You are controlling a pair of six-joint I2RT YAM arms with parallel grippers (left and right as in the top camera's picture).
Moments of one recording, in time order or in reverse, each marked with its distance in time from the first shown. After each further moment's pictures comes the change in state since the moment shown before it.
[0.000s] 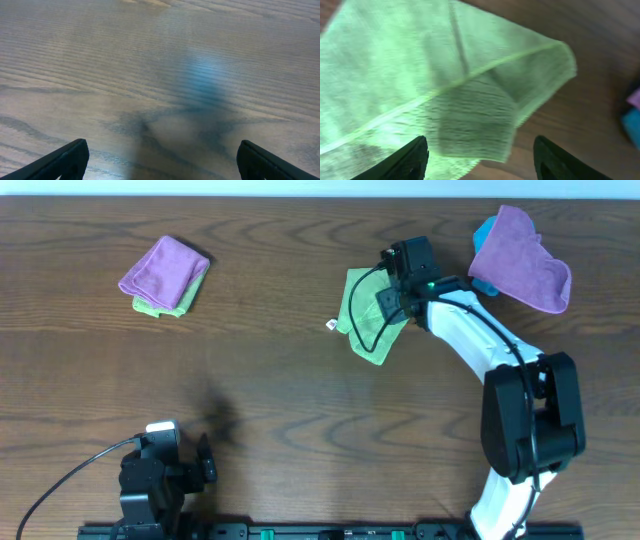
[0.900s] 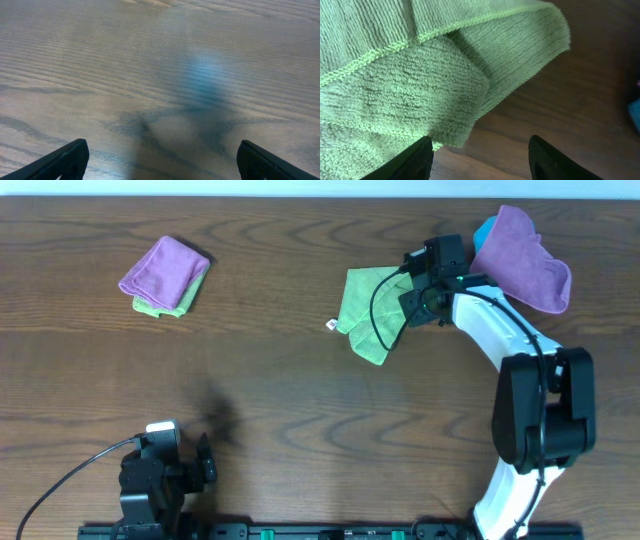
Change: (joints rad) left arm 0.000 0.000 0.000 0.000 0.000 0.000; right arm -0.122 0.029 0.000 -0.046 -0.108 -0.100
